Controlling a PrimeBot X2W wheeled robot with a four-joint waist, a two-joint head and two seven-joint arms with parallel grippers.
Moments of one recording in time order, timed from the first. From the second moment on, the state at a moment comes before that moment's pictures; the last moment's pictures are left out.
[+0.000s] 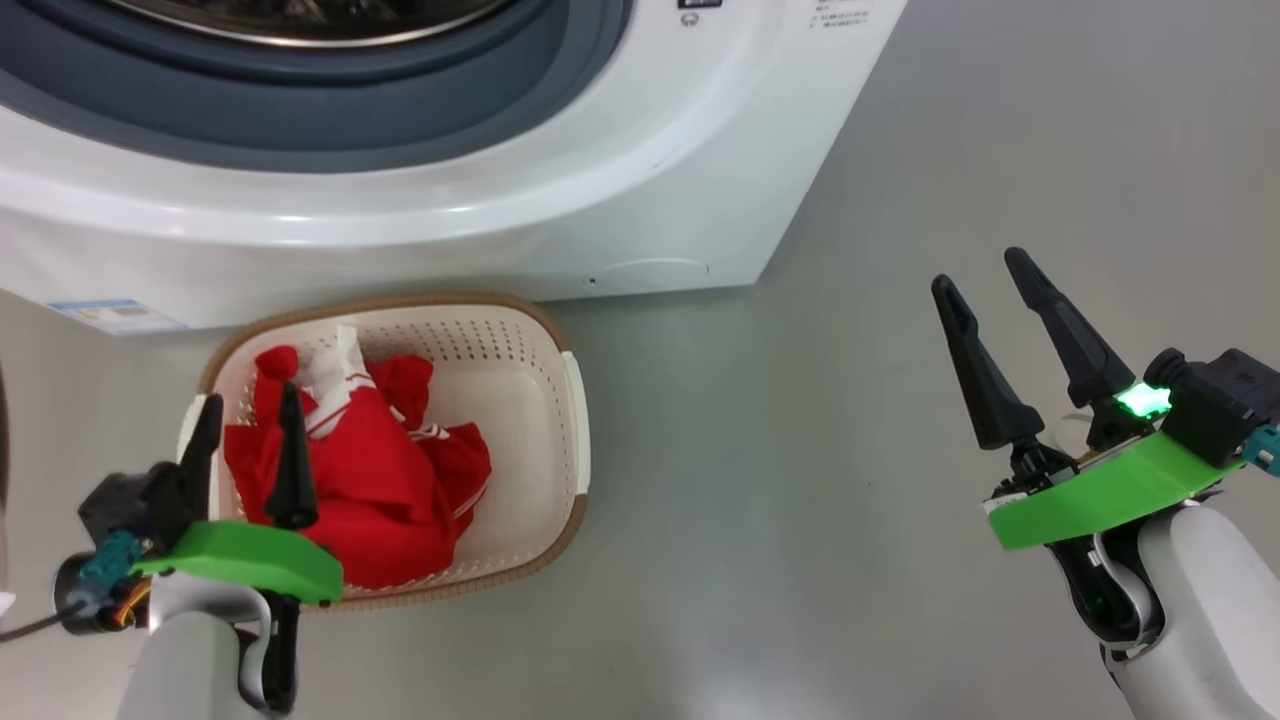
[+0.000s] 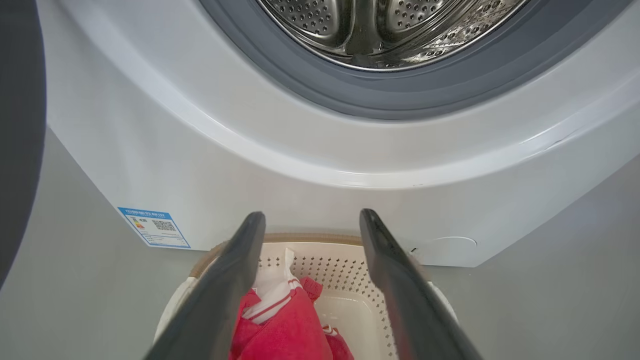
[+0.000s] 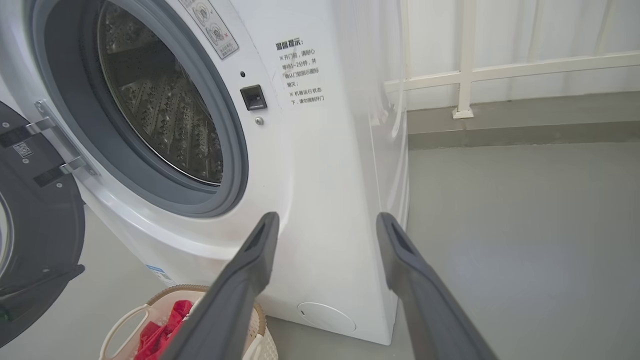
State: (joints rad) left arm -0.39 0.07 0.00 0.51 -0.26 -0.09 -0.25; right arm -0.36 -0.33 0.24 0.09 0.54 0.13 -0.25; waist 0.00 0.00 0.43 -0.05
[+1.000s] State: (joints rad) left arm -0.78 0.12 -0.03 1.10 -0.34 -0.13 -0.25; right arm -0.51 -0.29 0.25 0.05 0.53 0.13 -0.26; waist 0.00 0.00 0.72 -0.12
